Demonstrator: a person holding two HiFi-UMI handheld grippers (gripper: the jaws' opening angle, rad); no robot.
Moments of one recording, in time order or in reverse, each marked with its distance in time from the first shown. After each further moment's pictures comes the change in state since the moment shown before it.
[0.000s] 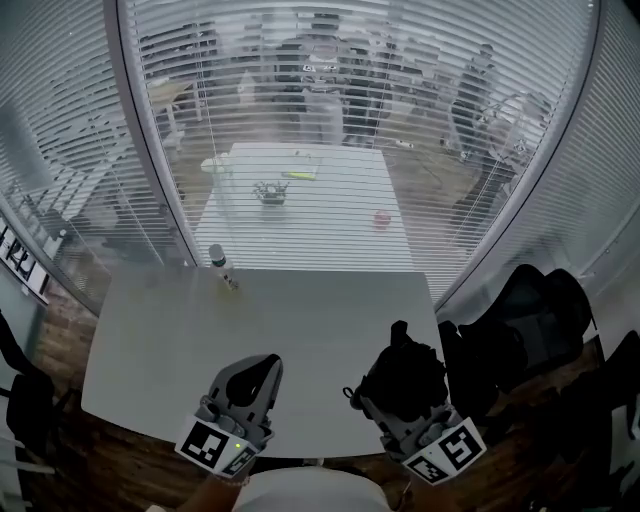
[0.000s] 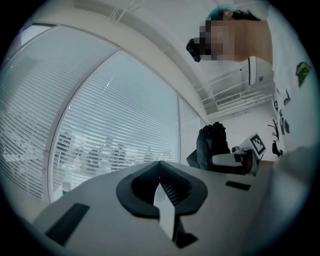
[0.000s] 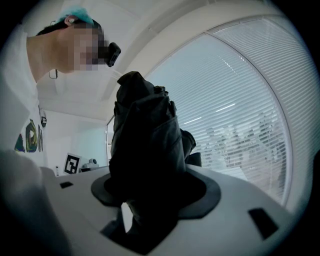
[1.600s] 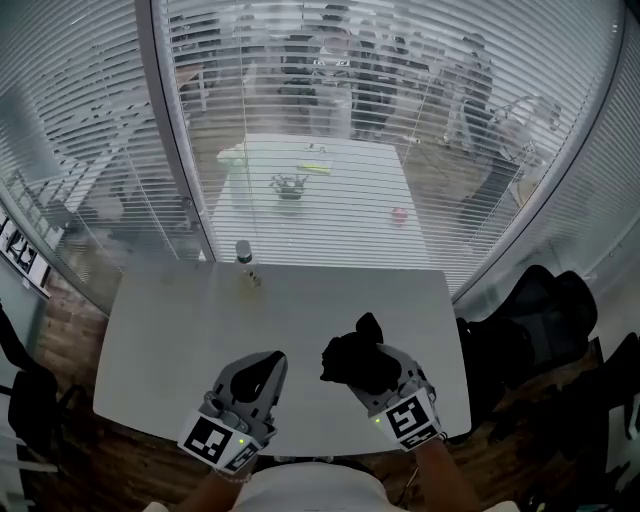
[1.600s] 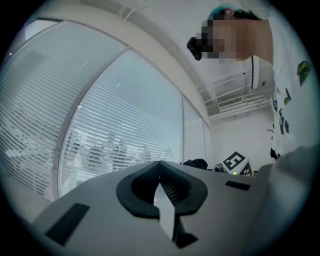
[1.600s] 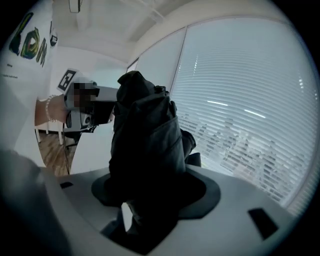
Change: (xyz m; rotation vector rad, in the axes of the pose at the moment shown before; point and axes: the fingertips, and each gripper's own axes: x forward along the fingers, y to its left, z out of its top) left arm -0.042 0.069 -0.002 -0.039 0.017 -0.005; right arm 0.101 0.026 -0.135 -0.455 0.515 0.062
